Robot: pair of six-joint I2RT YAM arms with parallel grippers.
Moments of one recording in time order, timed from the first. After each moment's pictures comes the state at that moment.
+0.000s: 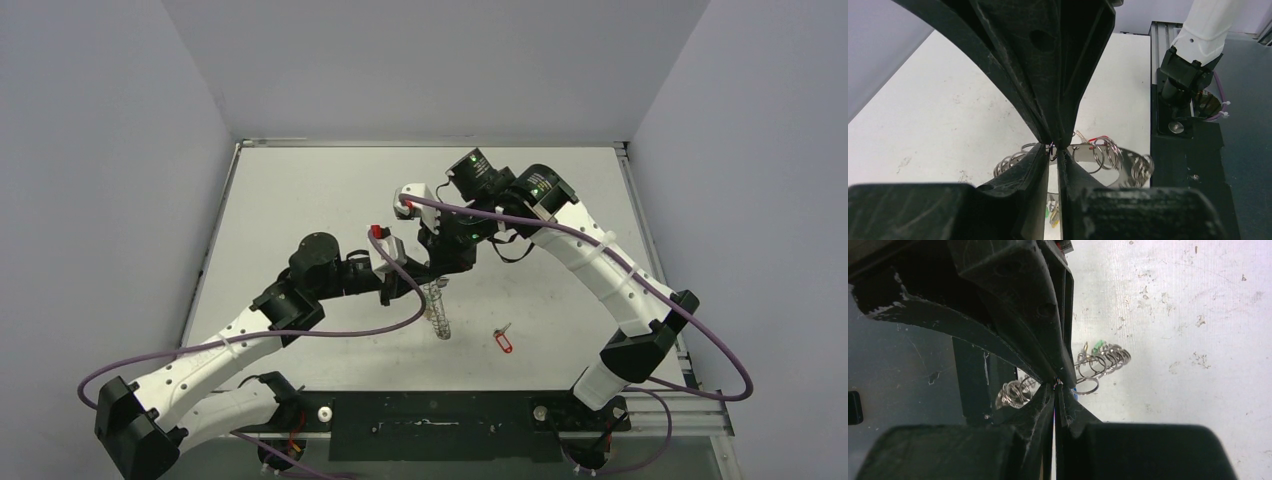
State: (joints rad) left arm -0.78 0.97 0.77 0.11 0.55 0.08; right arm 0.83 1.62 1.93 -1.32 -0.55 -0.44
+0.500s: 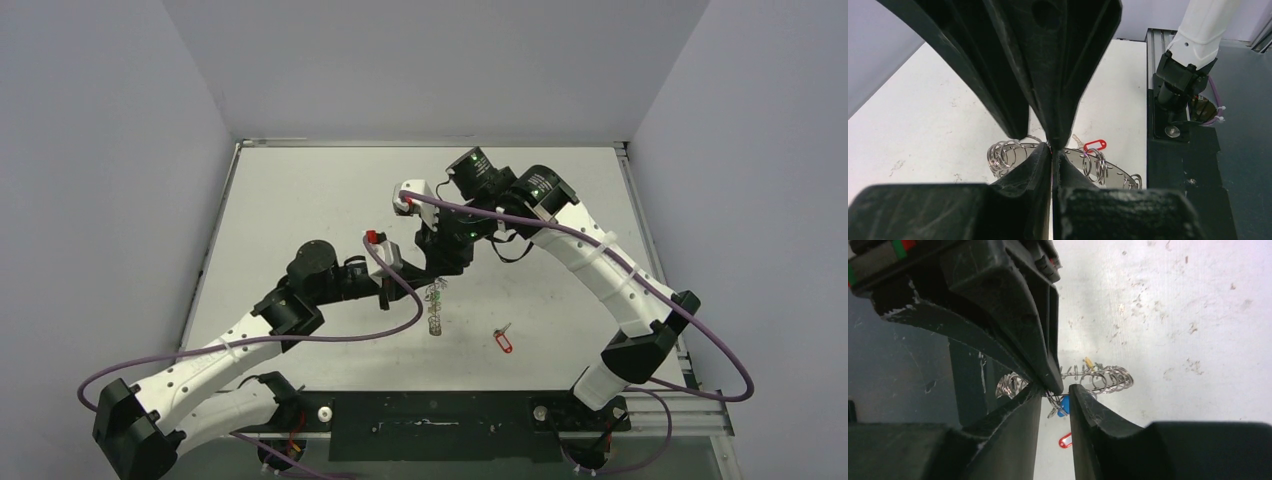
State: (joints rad) left arm -0.78 0.96 0.72 0.18 0.57 0.05; right arm 0.82 1.62 1.93 -1.30 -0.55 -0.43
